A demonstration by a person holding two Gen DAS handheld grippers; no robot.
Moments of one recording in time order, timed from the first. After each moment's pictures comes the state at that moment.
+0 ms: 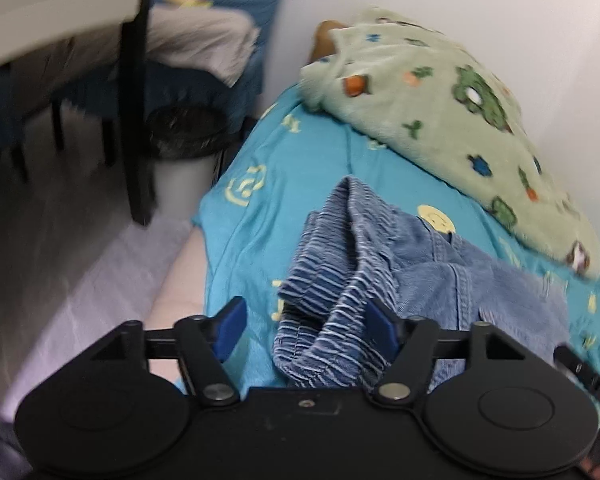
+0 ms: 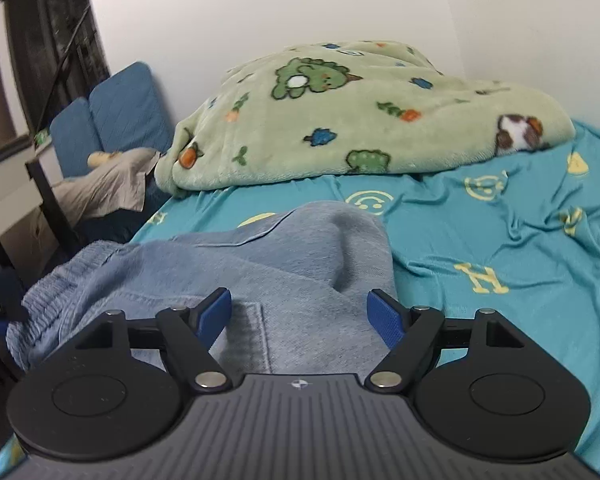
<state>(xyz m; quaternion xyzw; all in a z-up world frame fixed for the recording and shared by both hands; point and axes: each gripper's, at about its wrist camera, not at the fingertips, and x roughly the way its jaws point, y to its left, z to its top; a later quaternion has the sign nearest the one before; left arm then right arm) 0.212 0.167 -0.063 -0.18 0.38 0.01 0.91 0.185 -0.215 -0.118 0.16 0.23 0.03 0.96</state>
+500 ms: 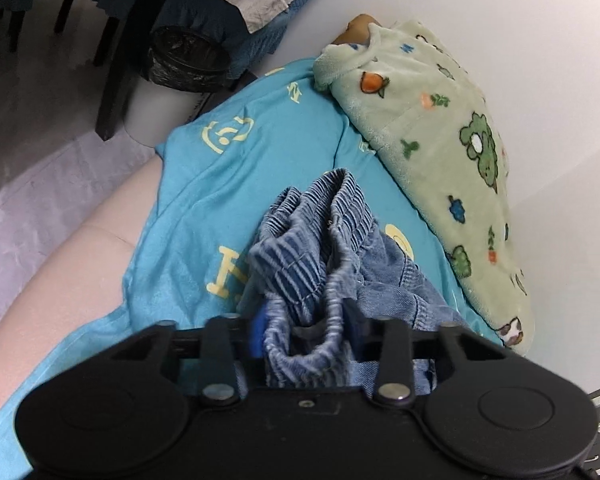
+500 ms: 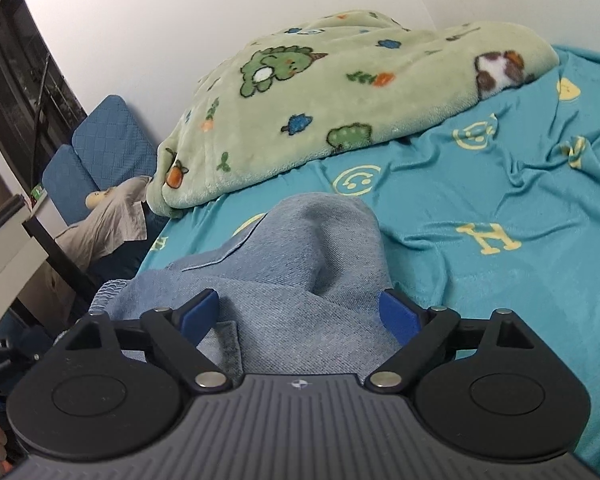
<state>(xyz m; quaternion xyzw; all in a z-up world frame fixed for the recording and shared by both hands) 0.223 0.178 -0.079 -0.36 0.38 -0.01 0.85 0.198 -0.239 -0.130 0.27 0.25 0.04 0.93</state>
